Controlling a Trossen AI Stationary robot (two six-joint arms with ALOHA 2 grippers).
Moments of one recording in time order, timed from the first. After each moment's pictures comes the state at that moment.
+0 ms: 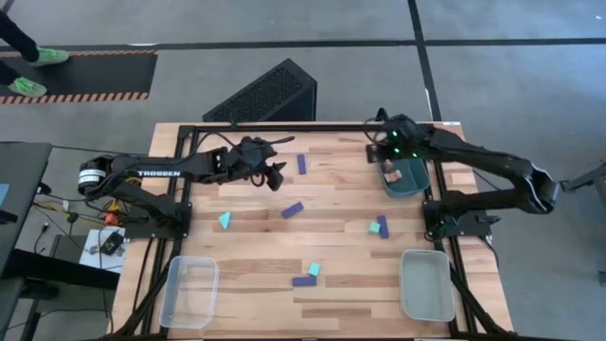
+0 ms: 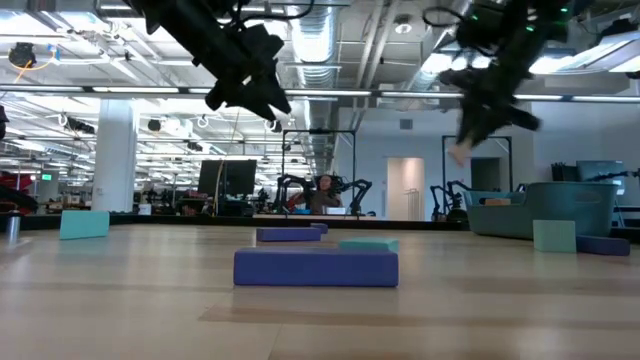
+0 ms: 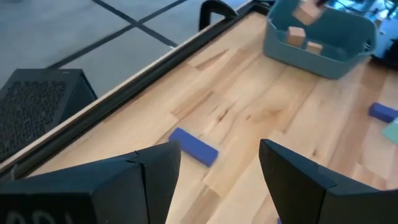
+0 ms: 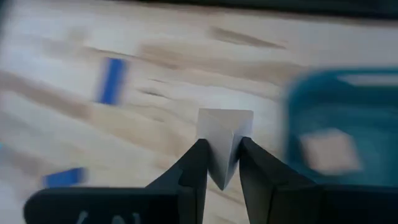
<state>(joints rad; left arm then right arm) 0.23 1.31 0.90 -0.17 -0.34 -0.31 -0.60 1.07 0.83 -0.68 0.10 0.74</state>
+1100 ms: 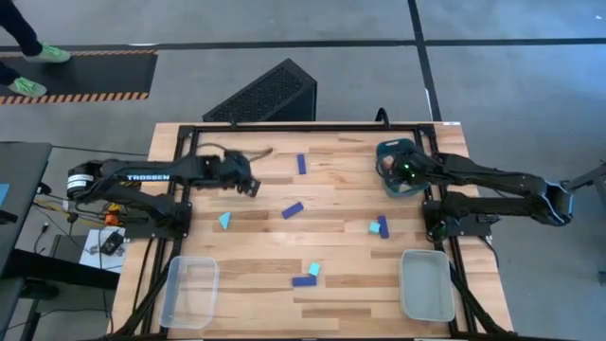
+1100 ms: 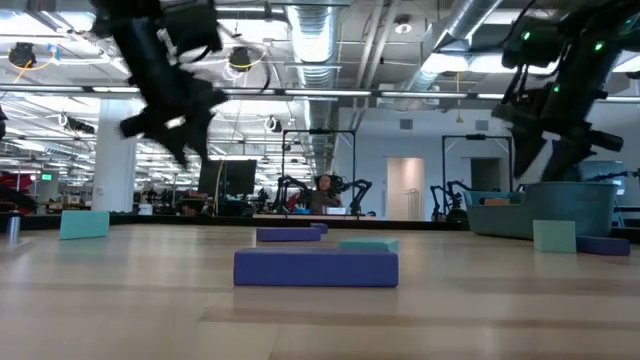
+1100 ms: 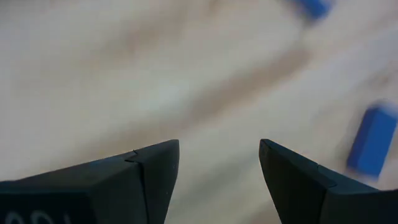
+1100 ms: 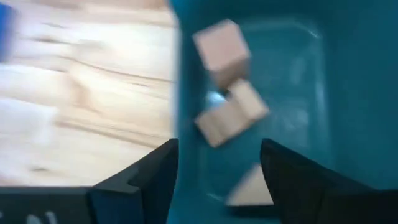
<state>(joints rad) 0.23 1.20 0.72 -0.64 -0.29 -0.81 -0.45 0.81 0.55 -0.79 0.28 0.91</state>
